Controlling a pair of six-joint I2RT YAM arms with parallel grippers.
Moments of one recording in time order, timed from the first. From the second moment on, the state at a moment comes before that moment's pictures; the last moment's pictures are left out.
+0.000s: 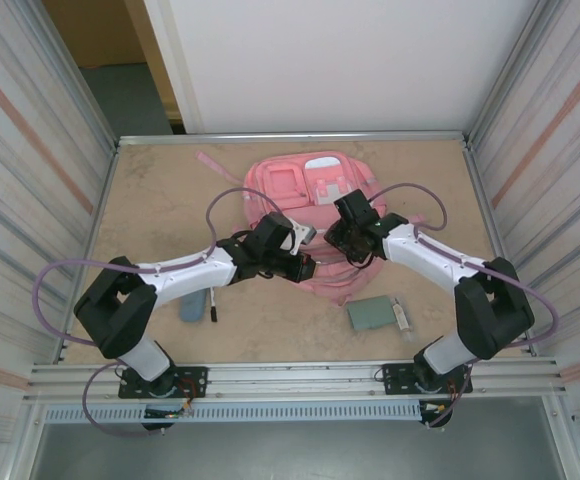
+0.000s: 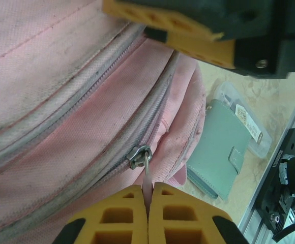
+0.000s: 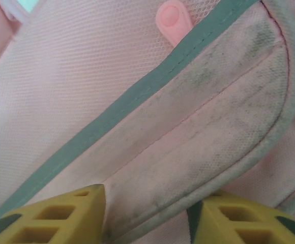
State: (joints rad) left arm -0.83 1.59 0.96 -0.15 0.37 -0.44; right arm 0.56 1.52 1.00 -0.52 0.03 1.15
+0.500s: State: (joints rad) left arm -0.73 1.38 0.76 -0.14 0.28 -0.45; right arm 0.55 1.38 1.03 -0.52 0.13 0.97
